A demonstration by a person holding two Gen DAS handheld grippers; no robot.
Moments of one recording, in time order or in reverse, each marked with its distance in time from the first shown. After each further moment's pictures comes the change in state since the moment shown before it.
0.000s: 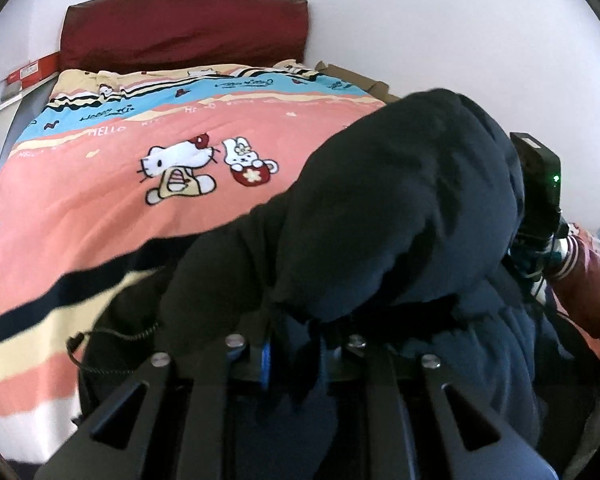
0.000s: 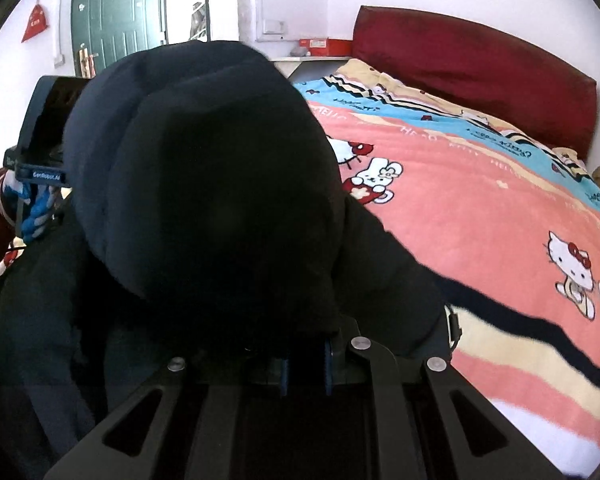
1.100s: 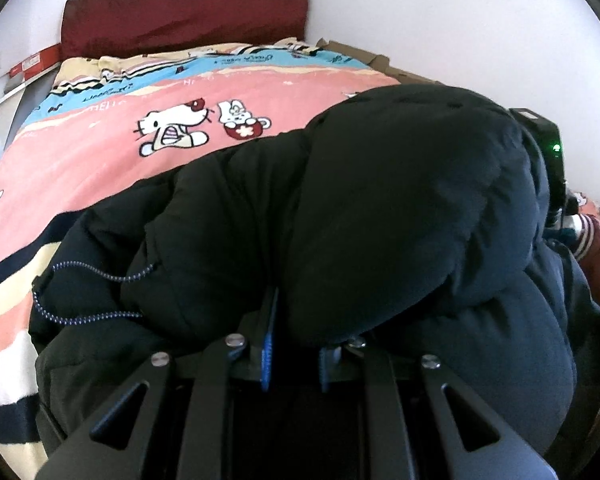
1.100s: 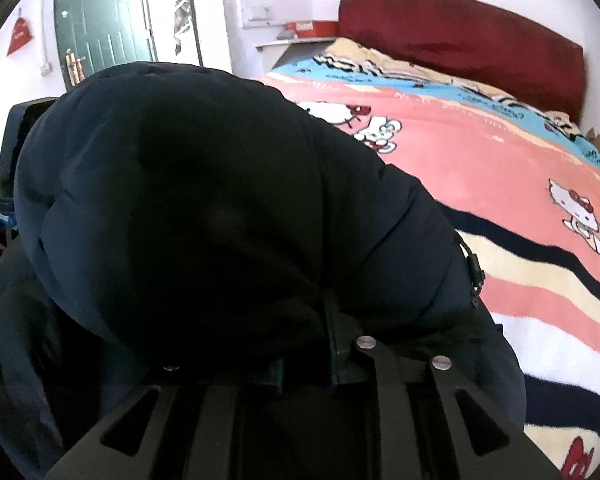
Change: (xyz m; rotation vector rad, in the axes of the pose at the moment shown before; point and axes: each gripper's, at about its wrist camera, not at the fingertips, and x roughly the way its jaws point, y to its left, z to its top) left arm 0.010 -0.024 -0.047 0.005 0.083 0.049; right arm 0.006 0.015 -0.039 0.082 0.067 -0.006
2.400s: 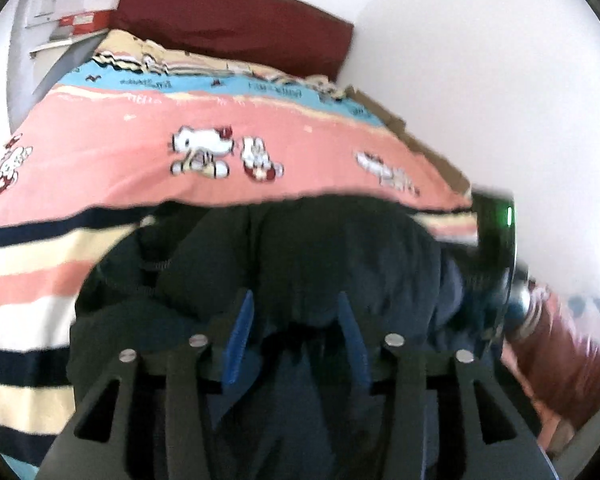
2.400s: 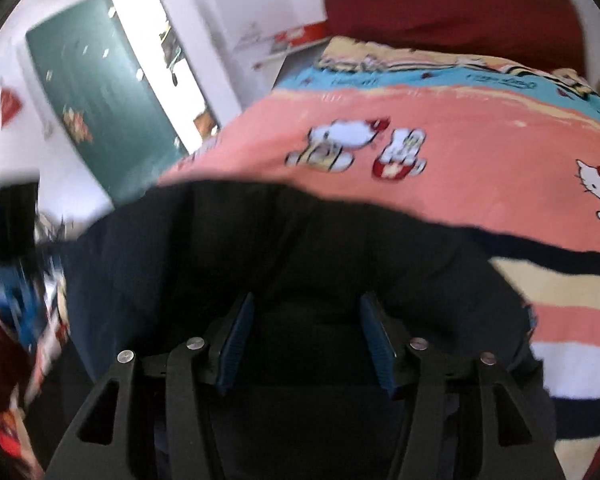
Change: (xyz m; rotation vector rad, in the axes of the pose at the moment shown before) left arm -0.089 0.015 0.030 -0.263 -0.132 -0.073; right arm 0.007 0.014 0.059 0.163 0.004 0.151
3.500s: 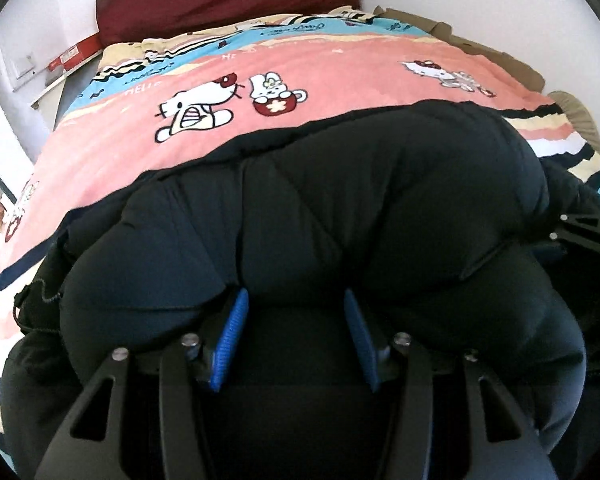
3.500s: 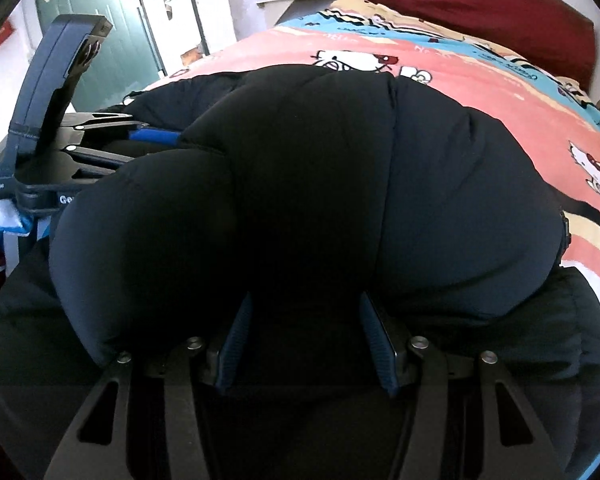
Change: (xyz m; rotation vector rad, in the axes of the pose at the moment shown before) left arm 0.150 -0.051 -0.040 0.228 0.205 0.376; right arm 0.019 0.033 -0.081 -0.109 0.159 -0.157
